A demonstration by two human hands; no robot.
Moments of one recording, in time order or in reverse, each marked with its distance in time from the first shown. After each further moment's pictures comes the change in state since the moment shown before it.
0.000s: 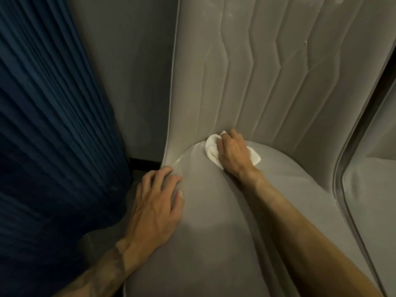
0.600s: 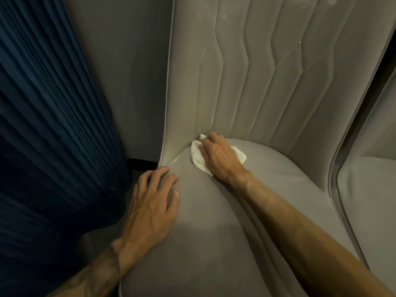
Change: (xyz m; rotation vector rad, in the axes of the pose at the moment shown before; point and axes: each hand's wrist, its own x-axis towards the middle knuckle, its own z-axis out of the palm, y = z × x) left_hand -0.001 0.000 0.000 0.004 0.009 0.005; right_hand -0.010 -0.019 0.000 -0.031 -0.047 -0.237
